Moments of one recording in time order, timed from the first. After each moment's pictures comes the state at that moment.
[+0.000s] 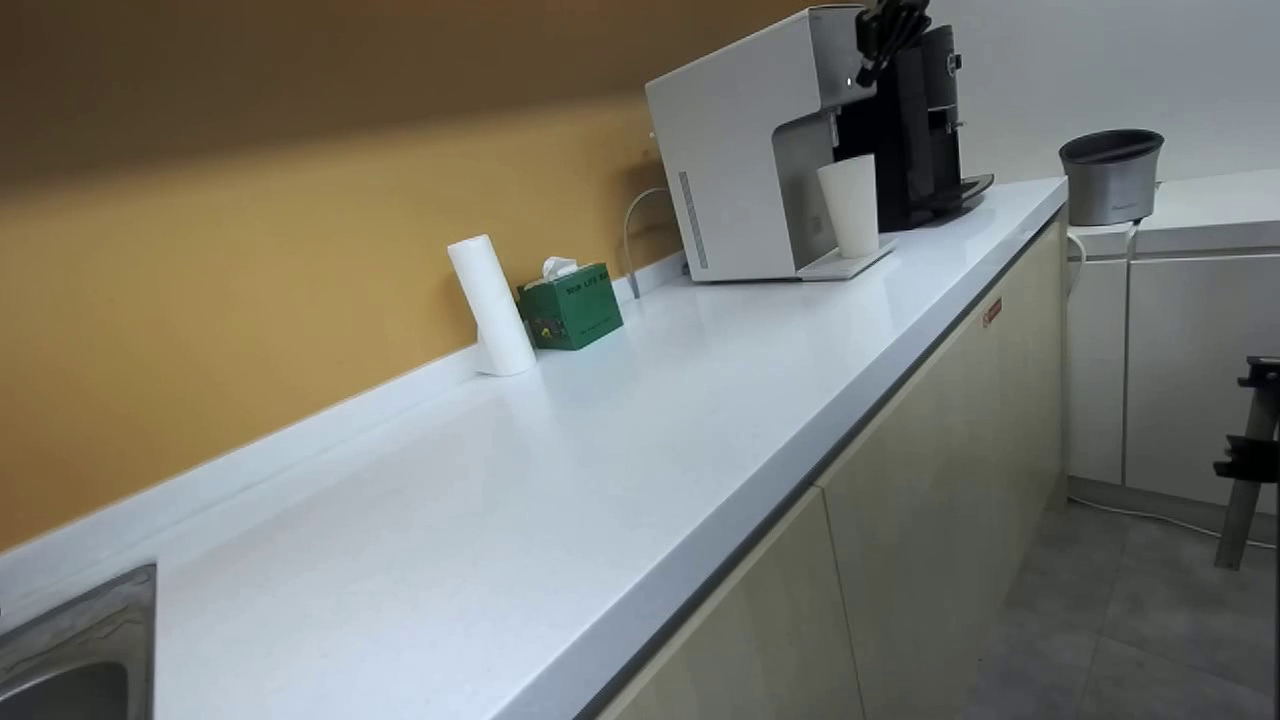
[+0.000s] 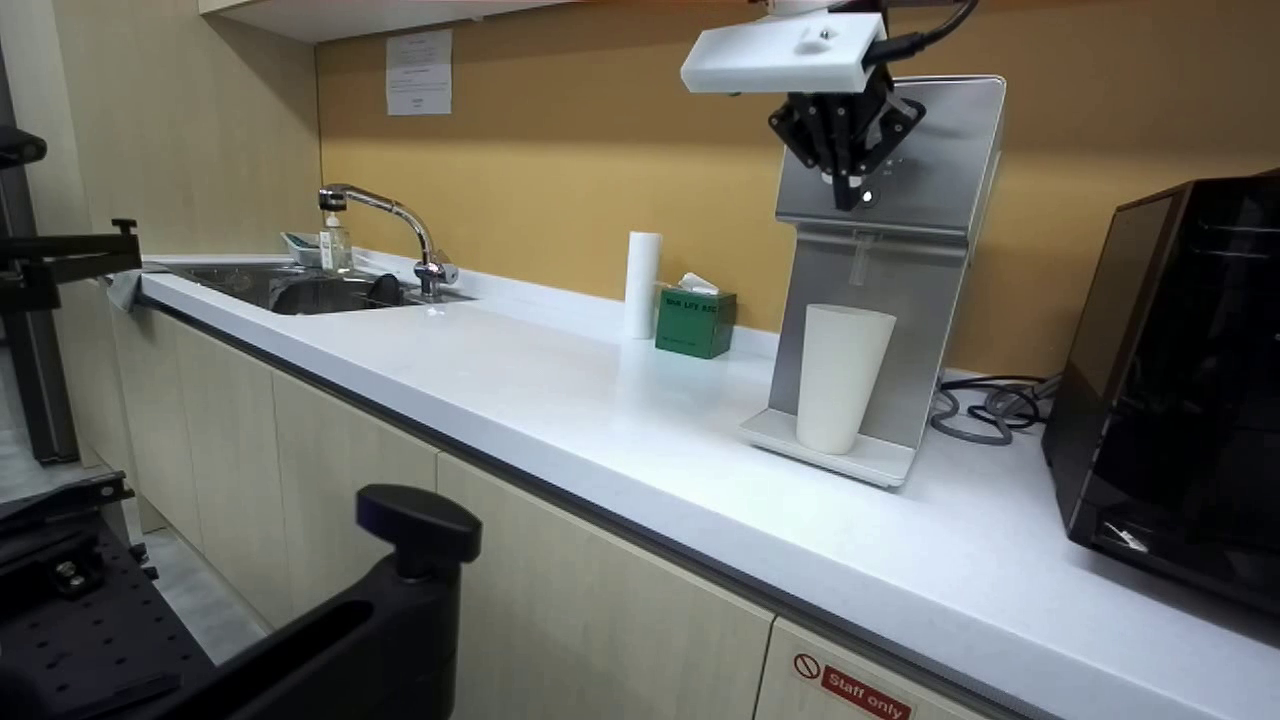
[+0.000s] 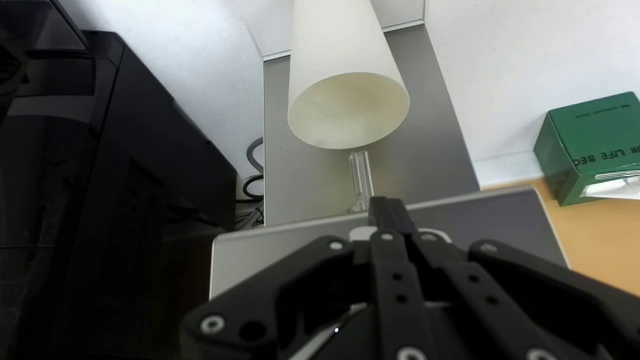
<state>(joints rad) -0.28 0.03 -0.35 -2.03 0.72 2.62 -0.91</state>
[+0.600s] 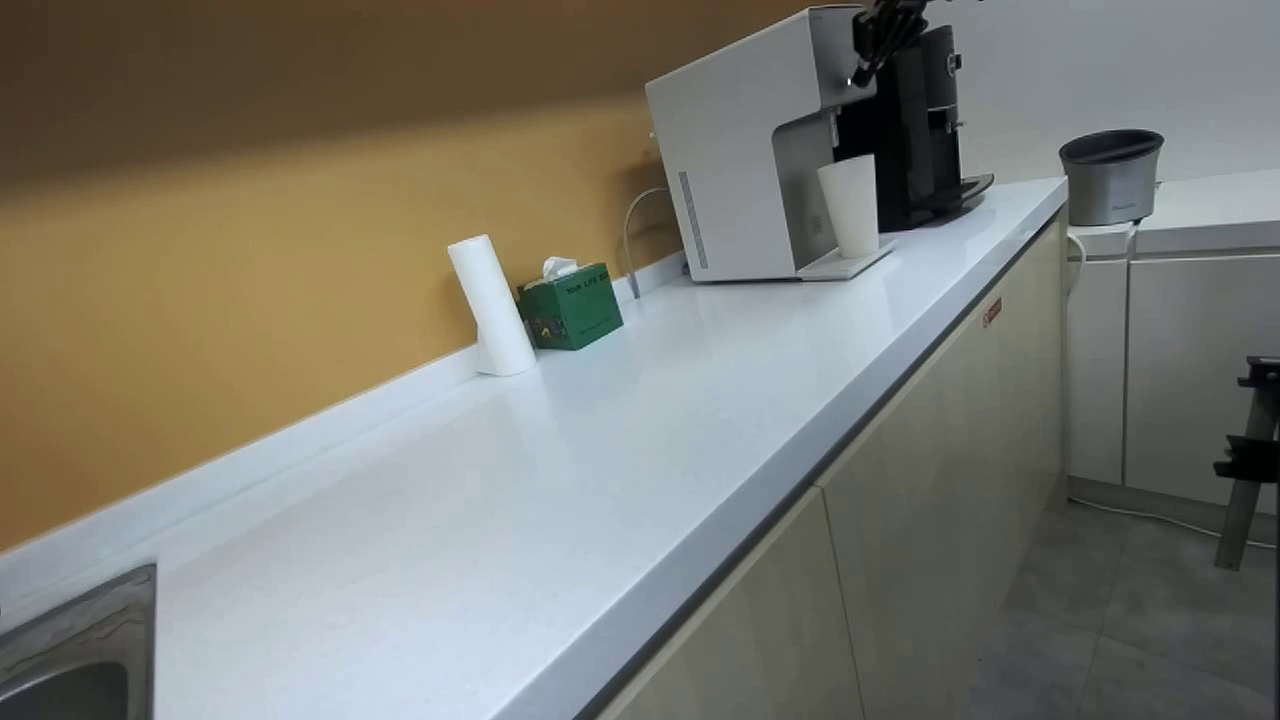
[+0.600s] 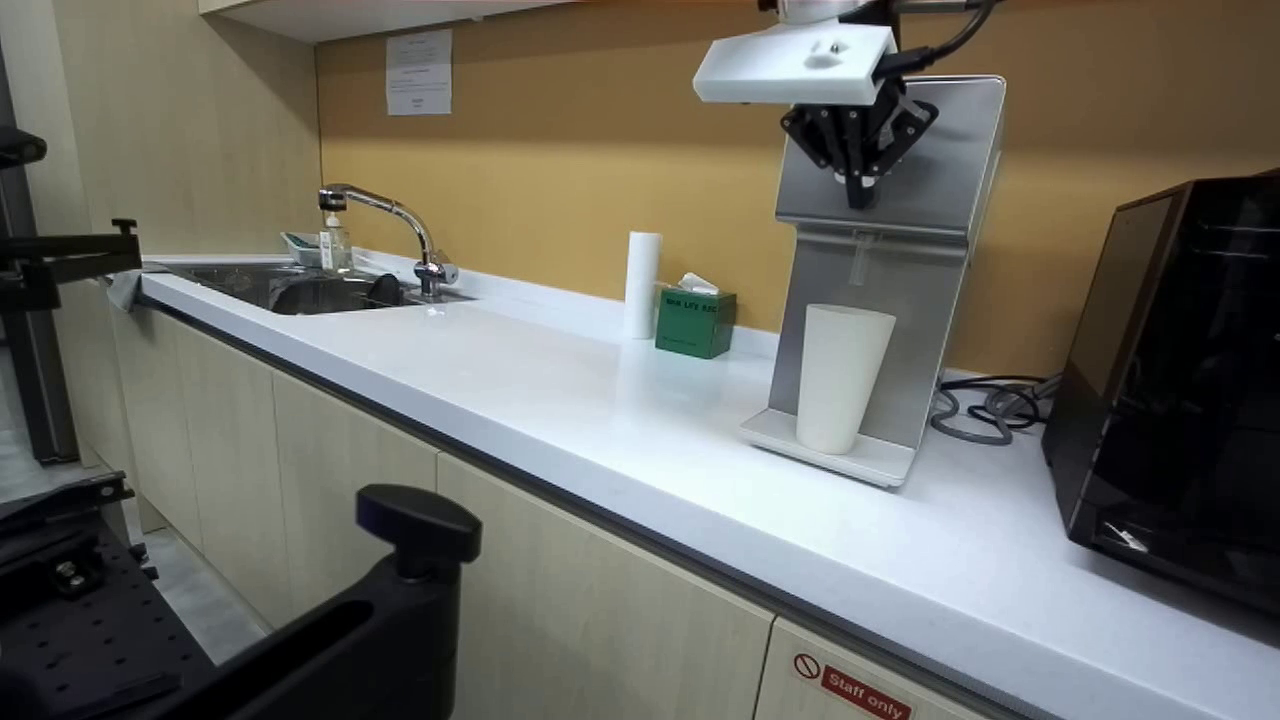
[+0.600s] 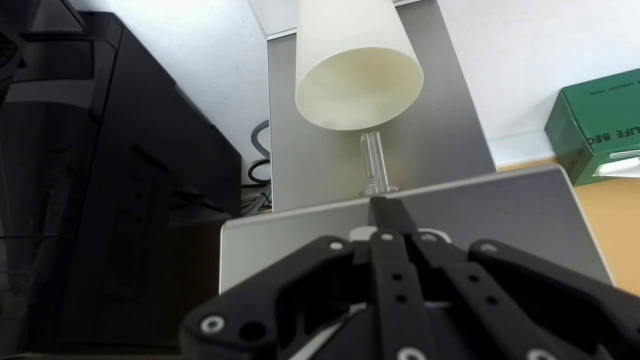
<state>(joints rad) -0.28 0.06 -0.35 -2.01 0.80 2.64 -0.96</state>
